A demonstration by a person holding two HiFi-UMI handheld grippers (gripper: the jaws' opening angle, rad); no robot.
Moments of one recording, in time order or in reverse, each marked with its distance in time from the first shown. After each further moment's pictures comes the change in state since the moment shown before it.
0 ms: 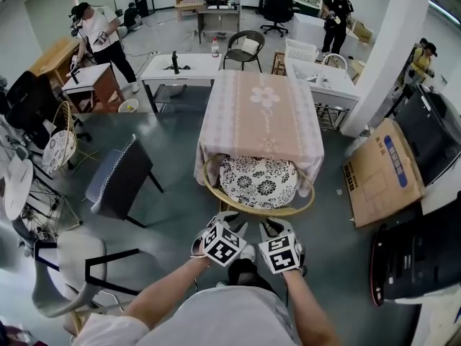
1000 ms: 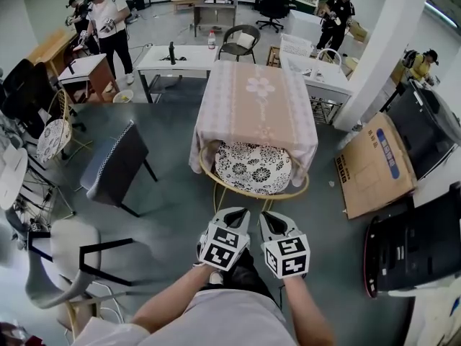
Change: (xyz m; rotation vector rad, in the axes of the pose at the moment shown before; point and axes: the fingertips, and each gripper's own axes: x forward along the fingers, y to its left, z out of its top) left arm -0.073 -0.042 0.042 -0.228 -0.230 0.032; right arm -0.081 0.028 0.030 0.179 -0.209 -0.002
